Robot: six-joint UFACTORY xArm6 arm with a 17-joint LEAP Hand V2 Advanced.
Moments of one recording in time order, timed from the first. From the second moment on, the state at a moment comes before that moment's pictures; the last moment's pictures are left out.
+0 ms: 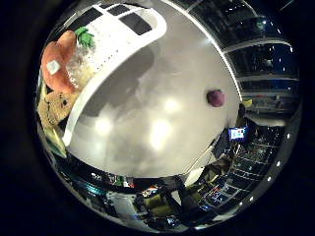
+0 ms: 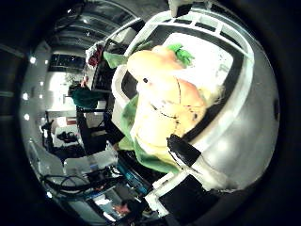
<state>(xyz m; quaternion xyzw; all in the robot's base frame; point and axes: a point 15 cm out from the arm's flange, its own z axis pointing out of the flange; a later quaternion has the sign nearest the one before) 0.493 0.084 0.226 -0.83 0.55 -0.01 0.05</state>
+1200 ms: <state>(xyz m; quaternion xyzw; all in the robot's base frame) 0.587 -0.312 0.185 -0.82 0.53 -0.15 -0.16</state>
